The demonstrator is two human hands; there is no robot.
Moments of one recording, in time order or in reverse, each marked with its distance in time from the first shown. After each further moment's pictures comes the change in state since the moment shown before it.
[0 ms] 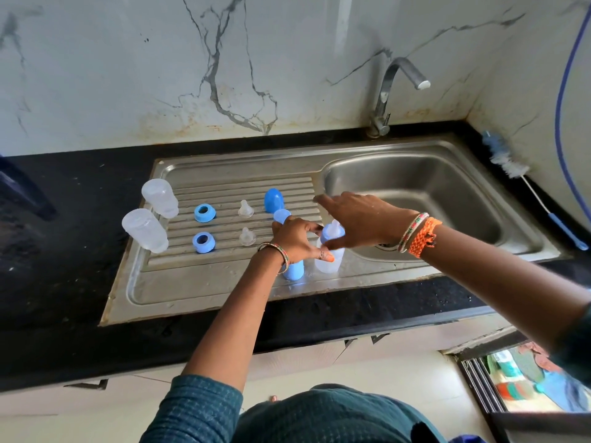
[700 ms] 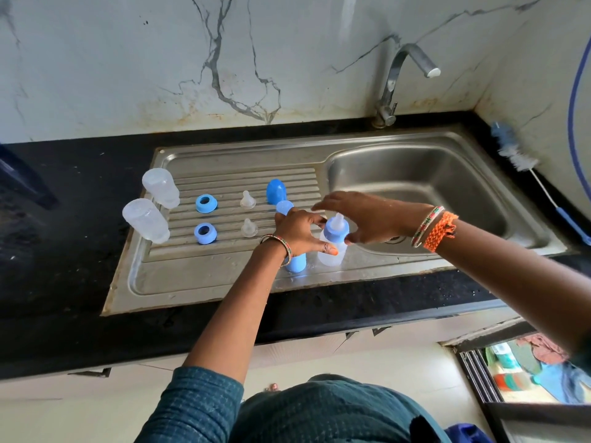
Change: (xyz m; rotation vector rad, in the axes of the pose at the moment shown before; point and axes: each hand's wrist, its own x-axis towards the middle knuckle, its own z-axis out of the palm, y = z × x) left_hand 0.002 -0.002 0.001 -0.003 -0.007 0.033; right_hand -0.004 0.011 0.003 0.248 -0.135 -0.051
